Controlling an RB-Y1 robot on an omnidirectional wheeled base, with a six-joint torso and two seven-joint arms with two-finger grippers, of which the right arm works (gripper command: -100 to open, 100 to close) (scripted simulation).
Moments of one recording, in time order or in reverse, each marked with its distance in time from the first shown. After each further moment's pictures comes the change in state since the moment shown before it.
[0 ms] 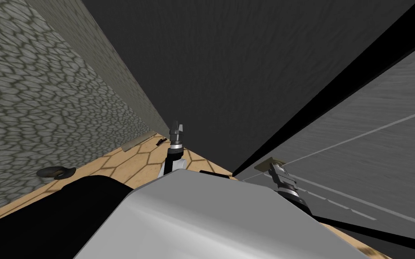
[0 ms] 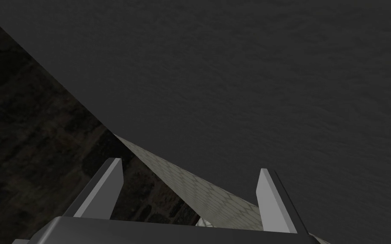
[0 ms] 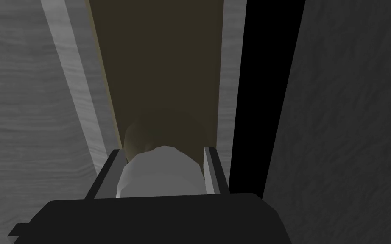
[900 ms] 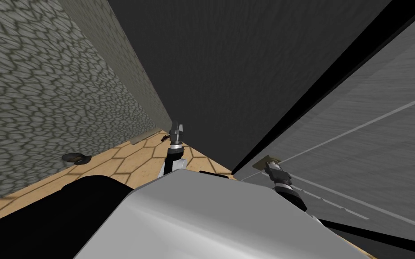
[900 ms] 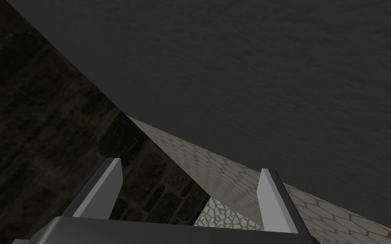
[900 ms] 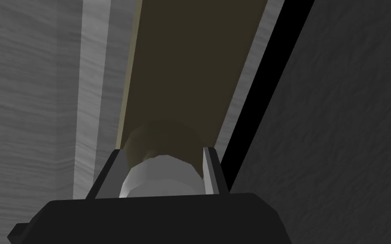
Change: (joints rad) arm -0.039 -0.032 0.027 0.013 0.144 0.101 0.149
